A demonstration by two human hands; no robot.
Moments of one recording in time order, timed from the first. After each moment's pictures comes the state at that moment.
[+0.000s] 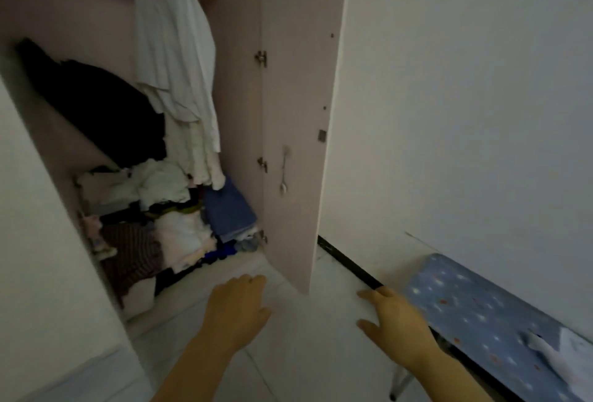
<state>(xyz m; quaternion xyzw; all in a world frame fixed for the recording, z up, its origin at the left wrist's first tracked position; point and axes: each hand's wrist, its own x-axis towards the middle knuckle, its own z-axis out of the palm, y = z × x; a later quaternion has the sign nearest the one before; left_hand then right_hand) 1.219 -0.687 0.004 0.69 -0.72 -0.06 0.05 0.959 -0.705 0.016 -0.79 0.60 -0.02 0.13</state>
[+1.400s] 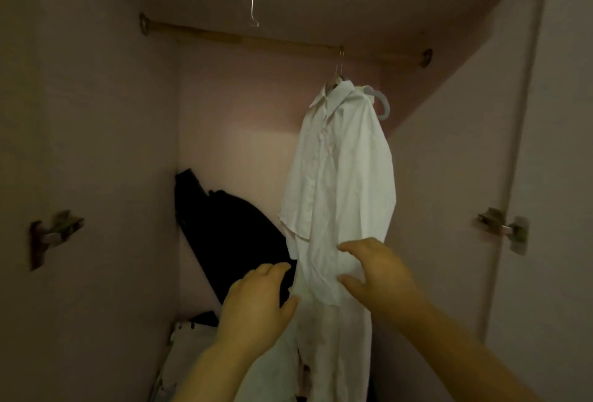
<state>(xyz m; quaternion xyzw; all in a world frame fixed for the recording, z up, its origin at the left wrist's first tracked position) 1.630 -1.209 0.172 0.76 -0.53 0.19 0.32 1.477 -1.341 0.221 -0.93 0.21 -0.30 0.03</state>
